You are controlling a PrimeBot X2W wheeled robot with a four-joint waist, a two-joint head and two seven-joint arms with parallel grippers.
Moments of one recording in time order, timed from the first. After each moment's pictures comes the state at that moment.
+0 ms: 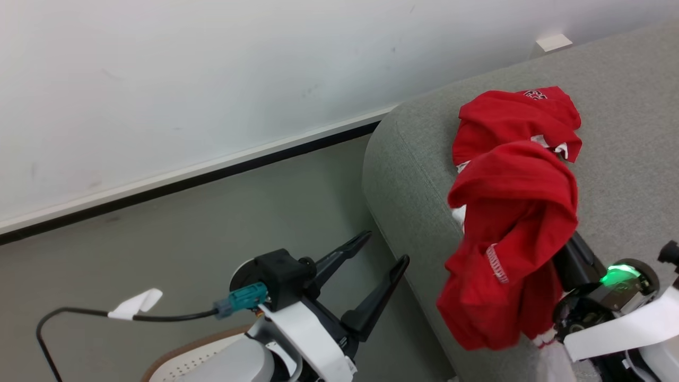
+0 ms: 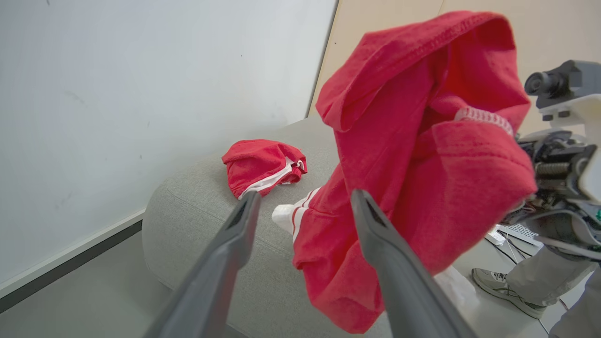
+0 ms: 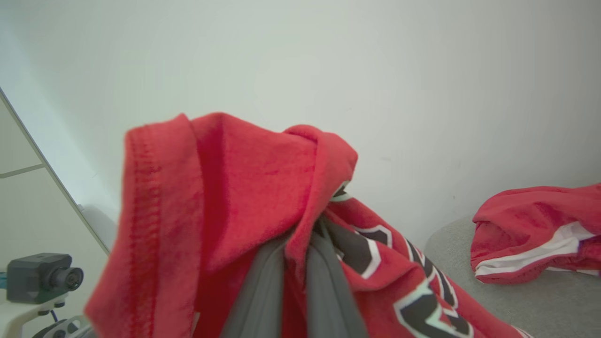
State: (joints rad) left arm -0.52 0.37 -0.89 -0.03 -0.70 0.05 -0.13; right arm -0.33 -0.49 0.55 -0.11 1.13 0.13 -0.26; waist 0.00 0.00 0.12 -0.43
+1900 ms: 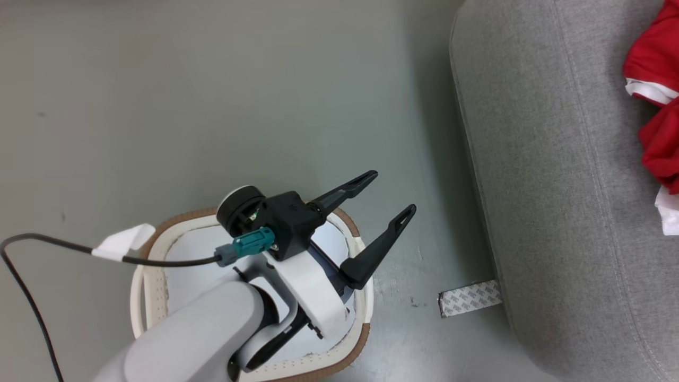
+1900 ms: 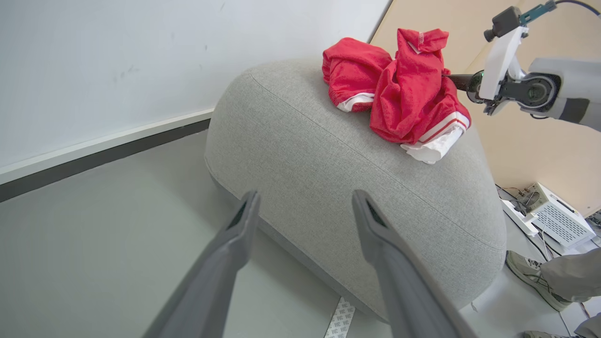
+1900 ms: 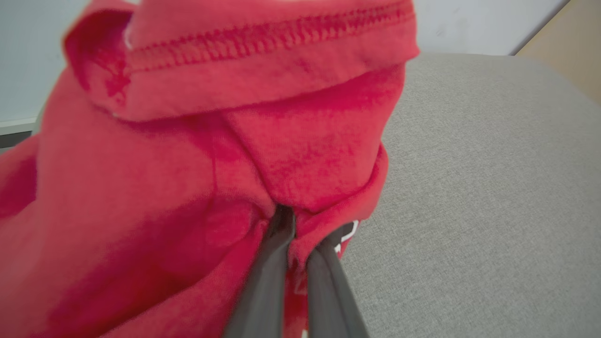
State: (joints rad) left arm -0.73 0.43 -0.91 -0.07 -0.62 0.02 -0.03; right arm -0.68 -0.65 0.03 0.65 0.68 0.13 0.10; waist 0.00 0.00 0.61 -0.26
